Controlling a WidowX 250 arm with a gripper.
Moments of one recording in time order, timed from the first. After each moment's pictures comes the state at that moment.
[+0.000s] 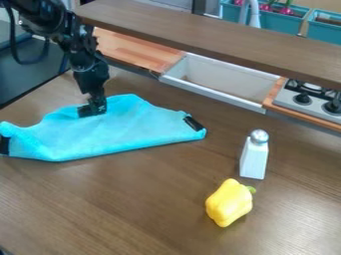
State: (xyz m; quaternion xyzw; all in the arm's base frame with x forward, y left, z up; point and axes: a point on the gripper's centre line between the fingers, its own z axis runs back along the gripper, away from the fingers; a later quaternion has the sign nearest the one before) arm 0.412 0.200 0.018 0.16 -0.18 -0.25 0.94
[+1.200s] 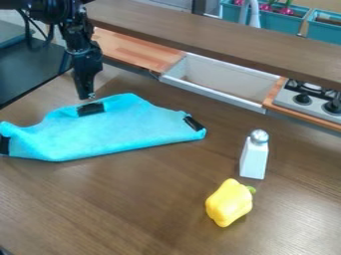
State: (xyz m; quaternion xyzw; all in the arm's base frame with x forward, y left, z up) arm 0.423 0.227 0.014 0.09 -0.07 -0.28 0.95
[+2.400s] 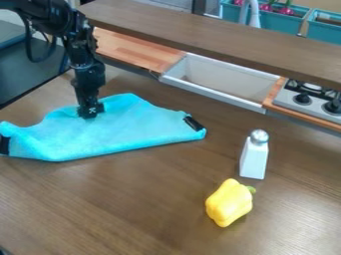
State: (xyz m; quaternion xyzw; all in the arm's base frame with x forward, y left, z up) arm 0.408 0.211 -0.003 0.09 -0.06 -0.30 0.95
